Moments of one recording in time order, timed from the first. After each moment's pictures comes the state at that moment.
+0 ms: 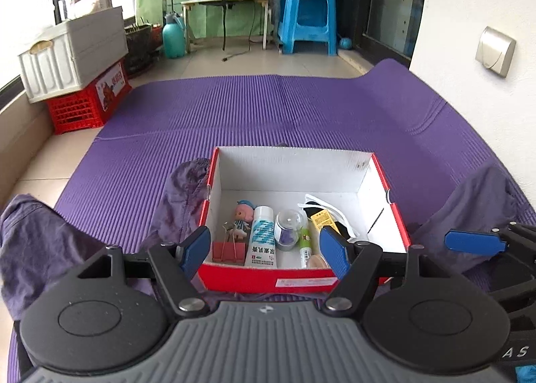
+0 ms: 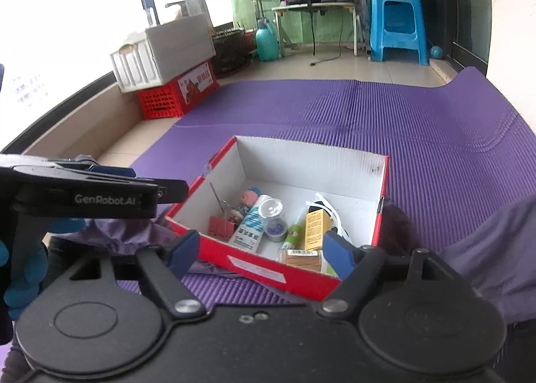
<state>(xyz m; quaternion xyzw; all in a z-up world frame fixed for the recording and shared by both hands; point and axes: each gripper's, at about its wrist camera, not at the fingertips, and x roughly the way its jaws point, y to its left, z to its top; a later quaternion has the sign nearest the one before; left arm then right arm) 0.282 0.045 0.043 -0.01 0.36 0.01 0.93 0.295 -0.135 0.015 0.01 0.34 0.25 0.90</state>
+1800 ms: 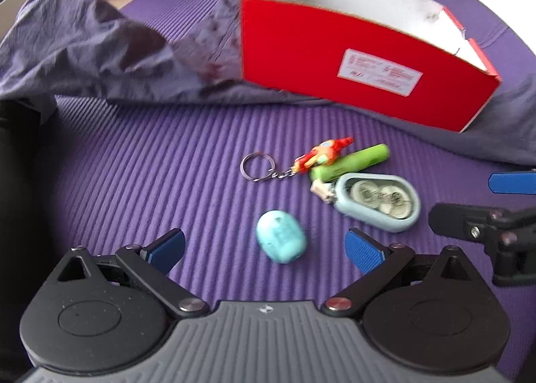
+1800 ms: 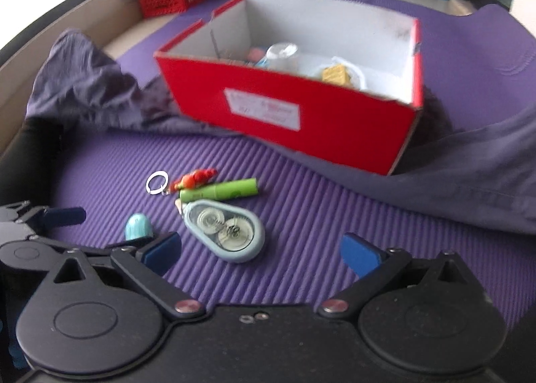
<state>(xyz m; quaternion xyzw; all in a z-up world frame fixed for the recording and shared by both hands) 0.194 0.058 -0.141 -0.08 0.49 0.10 0.86 0.267 -0.119 -0.117 -0.08 0.47 0.26 0.84</state>
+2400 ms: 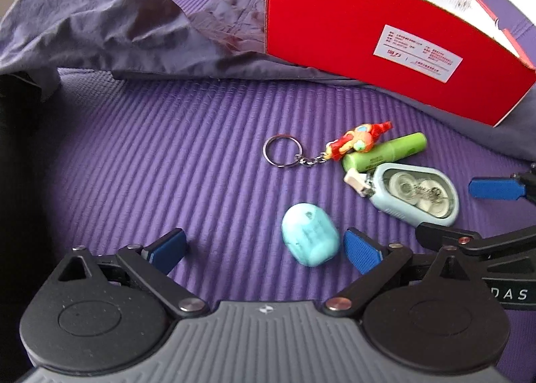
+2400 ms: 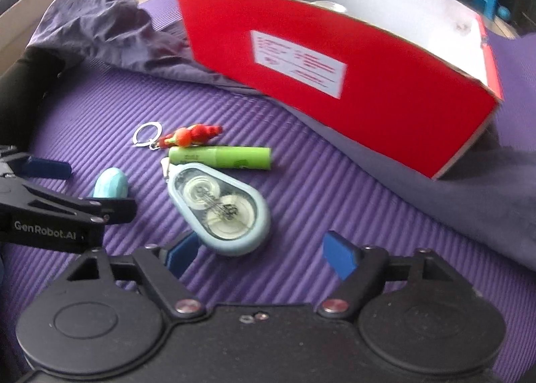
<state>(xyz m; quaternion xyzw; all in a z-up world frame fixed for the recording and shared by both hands) 0.204 0.067 -0.164 -0.08 0.51 0.13 0.85 0.277 -0.094 -0.163 -0.17 0.46 0.30 0.82</state>
